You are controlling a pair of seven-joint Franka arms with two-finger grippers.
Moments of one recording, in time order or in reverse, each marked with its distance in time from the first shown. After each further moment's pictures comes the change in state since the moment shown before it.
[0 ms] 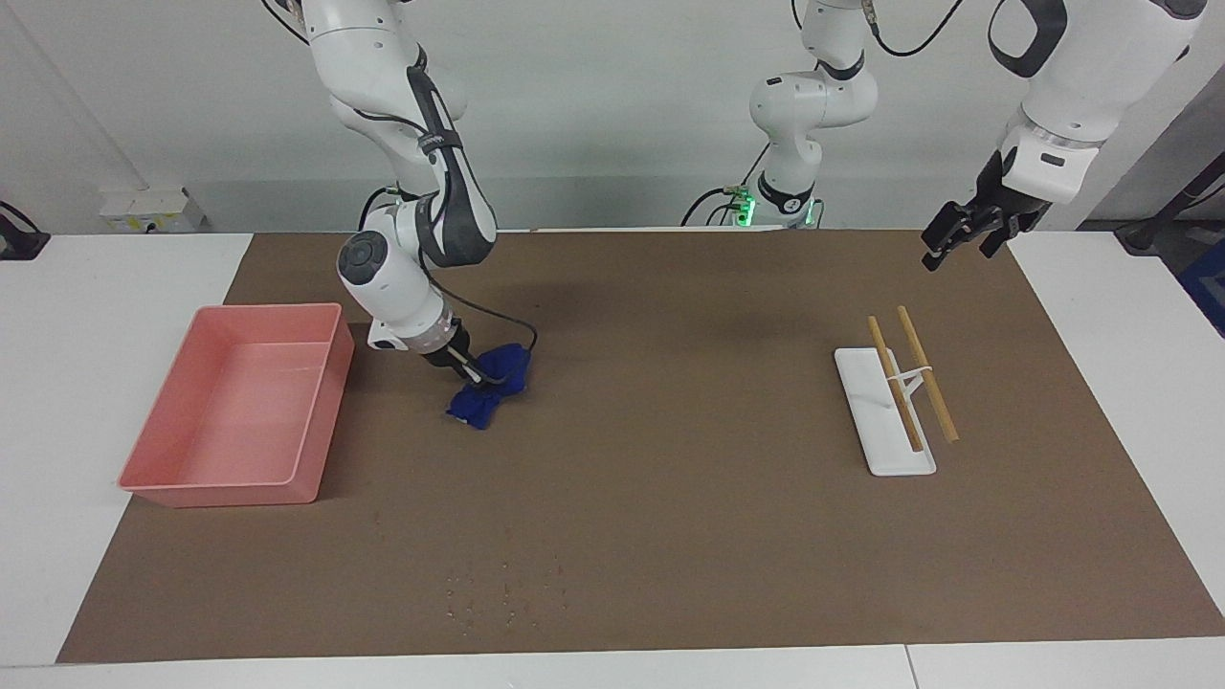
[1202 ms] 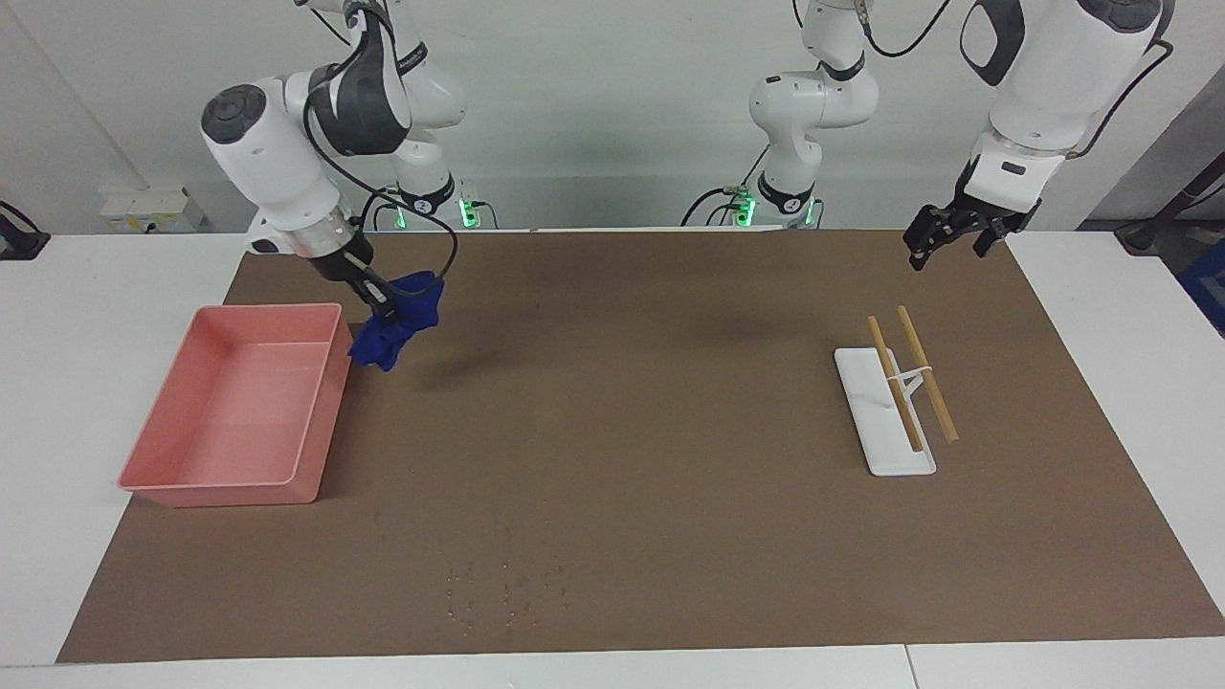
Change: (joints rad) left arm -0.049 0.005 -0.002 -0.003 0.130 -0.057 0.082; right arm -0.286 -0.251 -0.008 0.195 -0.252 -0.357 -0.299
